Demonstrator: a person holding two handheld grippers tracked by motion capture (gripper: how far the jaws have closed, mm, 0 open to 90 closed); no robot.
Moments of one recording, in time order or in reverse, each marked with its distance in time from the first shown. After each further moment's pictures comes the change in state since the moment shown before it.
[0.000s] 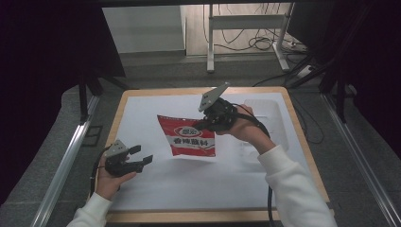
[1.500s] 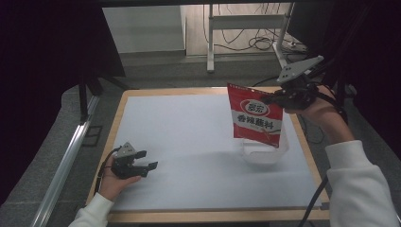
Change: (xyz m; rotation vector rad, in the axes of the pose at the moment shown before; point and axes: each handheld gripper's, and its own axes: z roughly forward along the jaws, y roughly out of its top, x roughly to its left) left arm -0.008 -0.005 0.016 0.131 -0.038 0.041; right arm -0.043 -0.070 -0.157 0.020 -0.297 0.116
